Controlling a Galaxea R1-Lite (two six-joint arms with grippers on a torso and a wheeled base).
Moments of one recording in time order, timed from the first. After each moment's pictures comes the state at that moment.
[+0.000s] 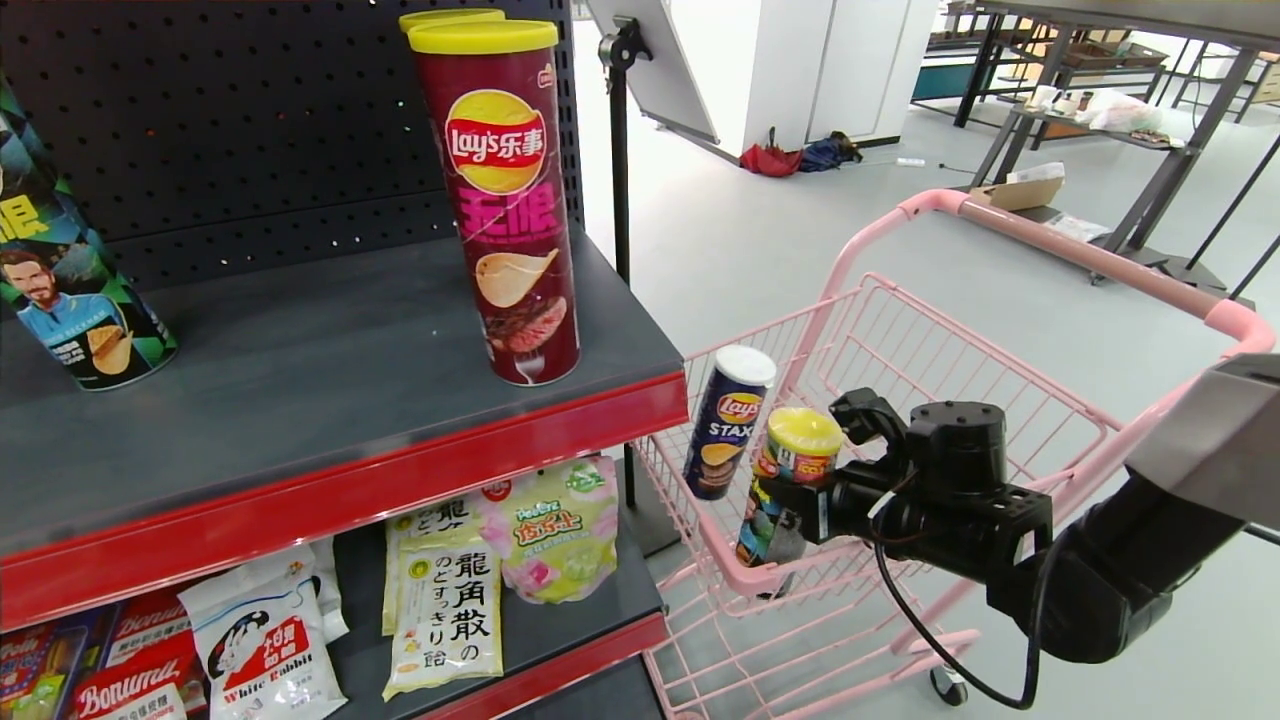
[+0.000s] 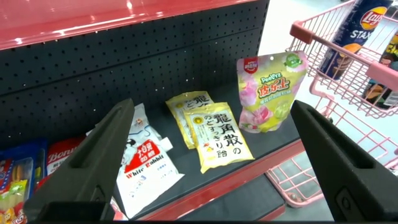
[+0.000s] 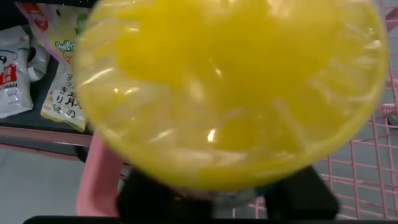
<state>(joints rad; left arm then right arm) 0.00 0.00 0.00 0.00 -0.07 0.02 0.40 2.07 -0.60 -1.06 0.20 0.09</state>
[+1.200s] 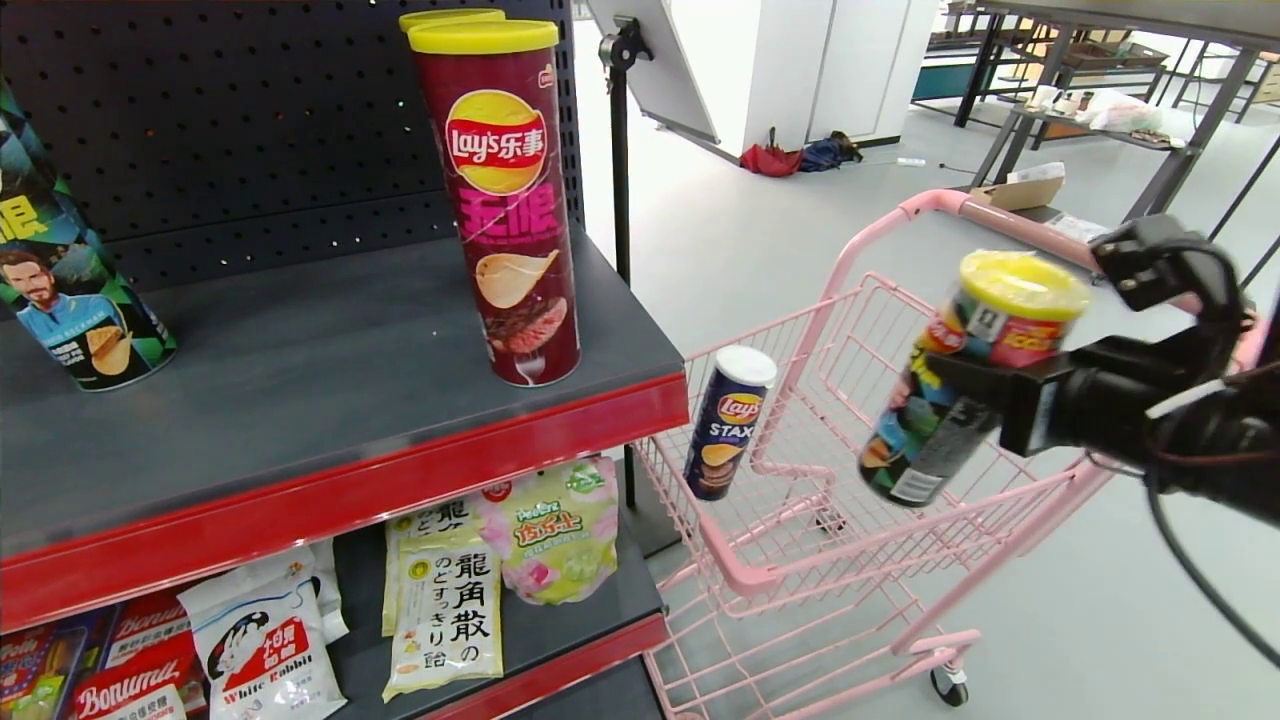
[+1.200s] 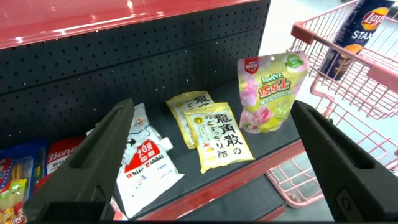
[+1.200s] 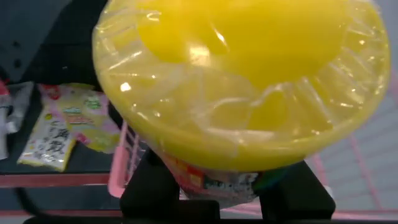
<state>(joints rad) 0.00 0.00 0.00 0.00 -0.07 0.02 0.36 1.35 -0.67 -0.48 -0.04 -0.04</state>
